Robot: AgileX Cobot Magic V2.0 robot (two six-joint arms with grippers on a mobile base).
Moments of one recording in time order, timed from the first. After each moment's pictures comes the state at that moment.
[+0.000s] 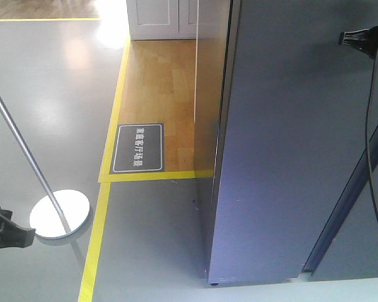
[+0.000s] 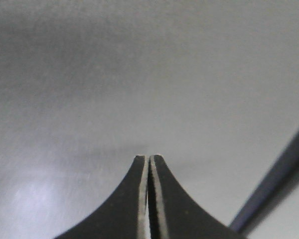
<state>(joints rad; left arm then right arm) -0.26 1.03 -0.65 0.23 0.61 -0.27 -0.10 1.82 -1.65 -0.23 0.40 0.24</state>
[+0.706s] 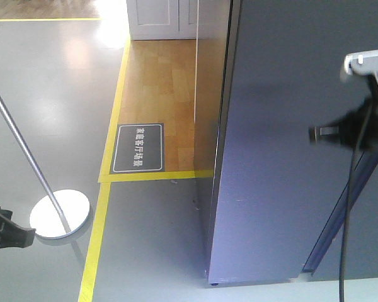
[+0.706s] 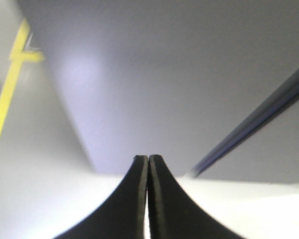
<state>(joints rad) -0.26 1.03 -0.65 0.23 0.61 -0.27 0.16 1.30 -1.00 -0.21 0.56 0.17</state>
